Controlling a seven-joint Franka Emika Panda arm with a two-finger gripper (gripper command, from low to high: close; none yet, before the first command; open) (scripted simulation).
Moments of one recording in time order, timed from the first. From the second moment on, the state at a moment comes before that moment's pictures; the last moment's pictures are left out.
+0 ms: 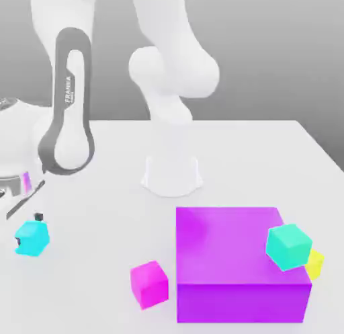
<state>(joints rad) -0.69 0.34 -0.12 -2.62 0.22 2.95 1.55</state>
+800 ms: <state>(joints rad) -0.09 -0.07 0.12 -2.54 0.07 2.48 1.41</state>
